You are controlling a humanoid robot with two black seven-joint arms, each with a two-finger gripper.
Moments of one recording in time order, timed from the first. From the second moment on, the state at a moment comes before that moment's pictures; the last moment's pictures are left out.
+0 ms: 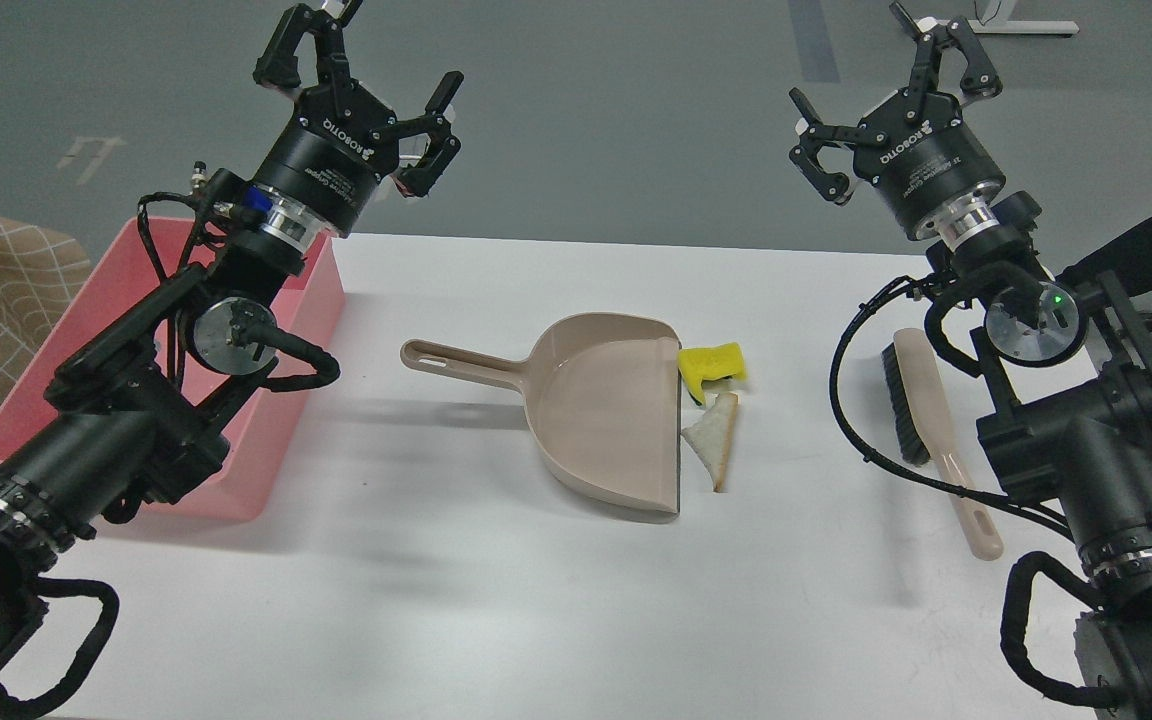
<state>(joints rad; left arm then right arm) -0.71 0.32 -0.90 -0.97 0.16 -0.47 -0.41 0.75 0.00 1.49 0.79 -0.43 0.49 -0.11</state>
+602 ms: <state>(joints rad) -0.72 0.31 -0.90 -0.97 0.27 -0.47 -0.46 0.75 0.00 1.49 0.79 -0.43 0.49 -0.11</state>
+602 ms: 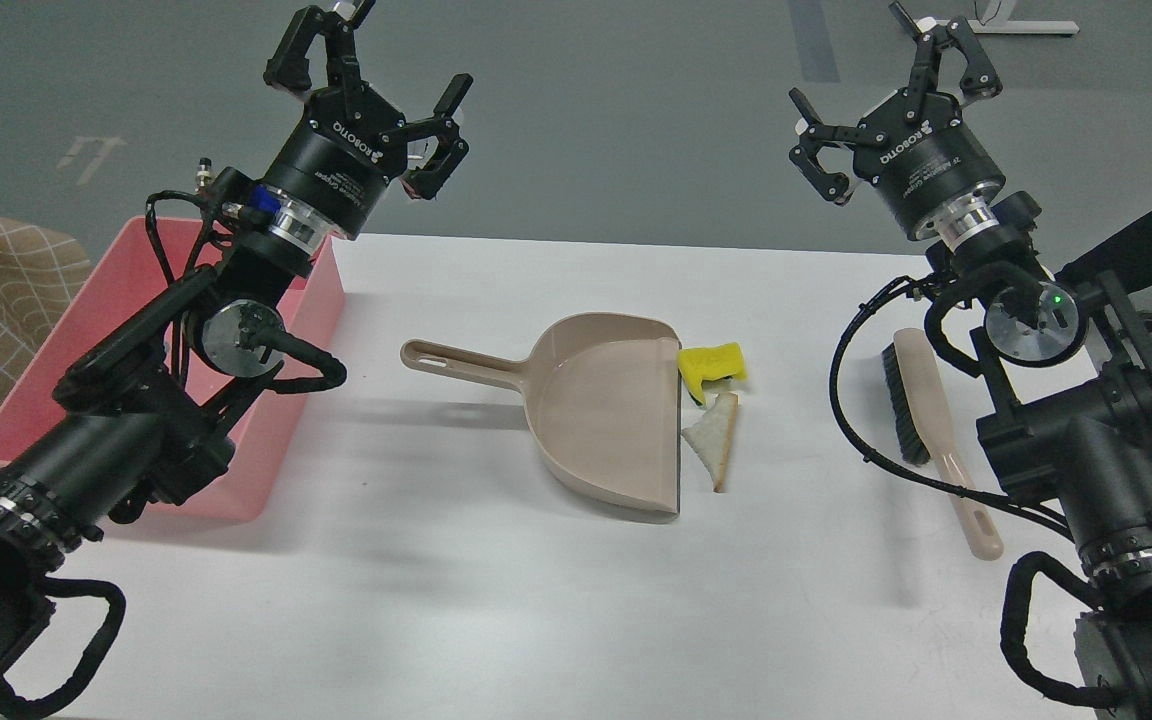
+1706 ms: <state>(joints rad) -0.64 0.57 -0.65 -1.50 0.50 0.18 -0.44 0.75 0.00 1.49 0.79 -0.43 0.49 -0.11</state>
